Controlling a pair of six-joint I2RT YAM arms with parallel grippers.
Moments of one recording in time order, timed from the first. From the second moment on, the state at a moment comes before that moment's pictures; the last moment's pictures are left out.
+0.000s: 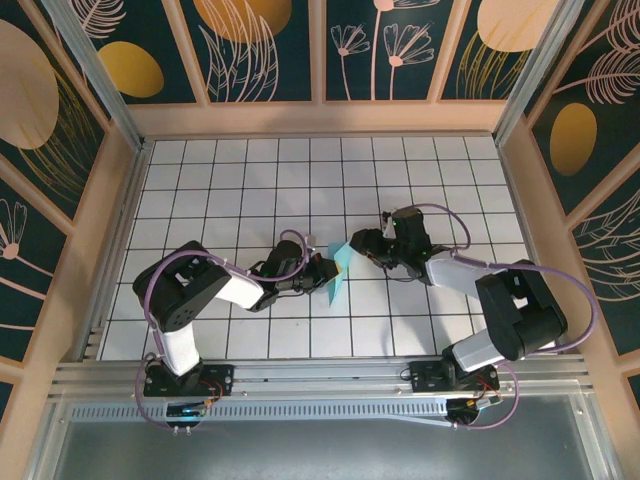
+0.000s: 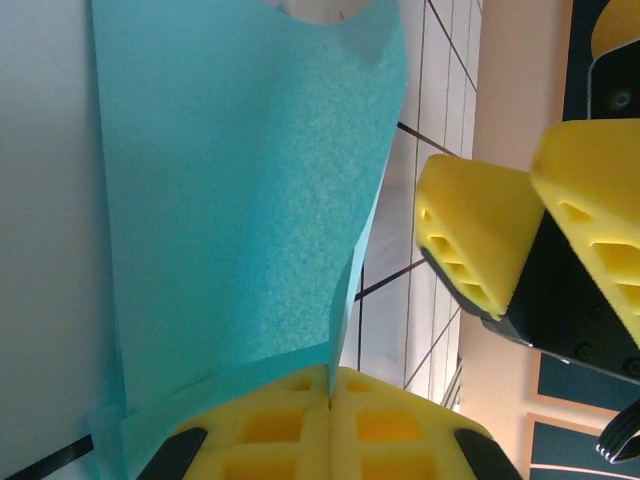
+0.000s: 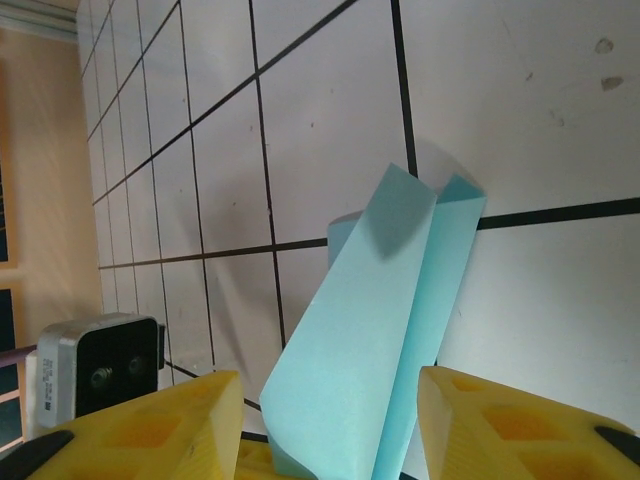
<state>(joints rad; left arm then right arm) -0.80 1.83 0.59 0.78 0.36 -1.28 0.45 1.48 0.60 0.18 -0.44 0.91</state>
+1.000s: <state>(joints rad) -0.80 1.85 0.59 0.80 0.36 -1.30 0.51 1.62 0.63 0.24 -0.43 0.95</state>
